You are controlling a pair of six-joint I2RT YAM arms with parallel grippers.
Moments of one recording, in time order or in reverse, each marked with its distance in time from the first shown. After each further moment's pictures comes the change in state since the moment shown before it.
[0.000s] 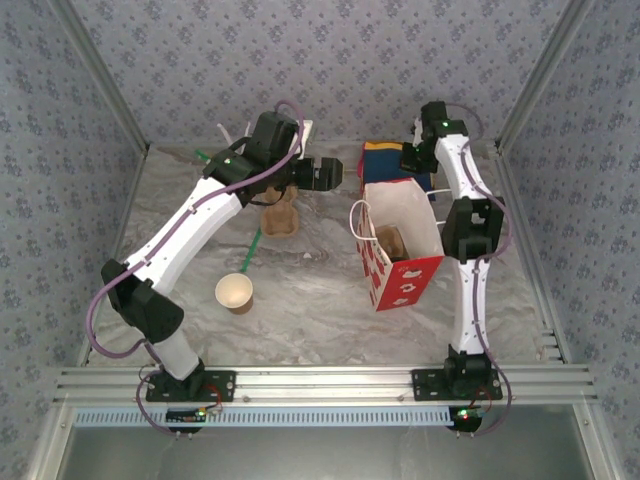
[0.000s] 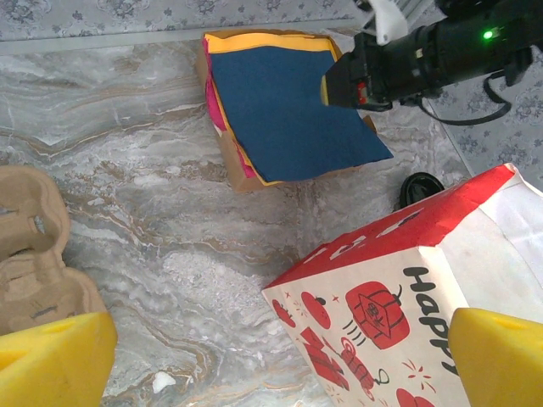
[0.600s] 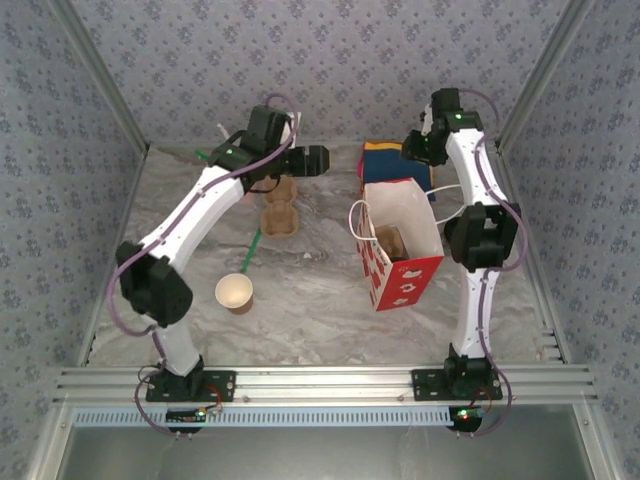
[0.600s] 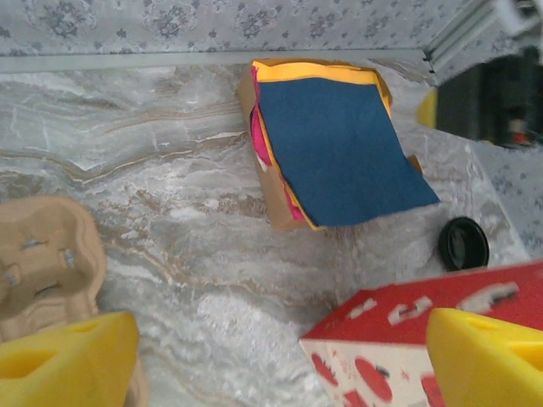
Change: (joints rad) left arm 0.117 0.138 0.008 0.136 0.061 0.011; right arm -0.008 -0.188 -0.089 -0.005 0.000 0.038
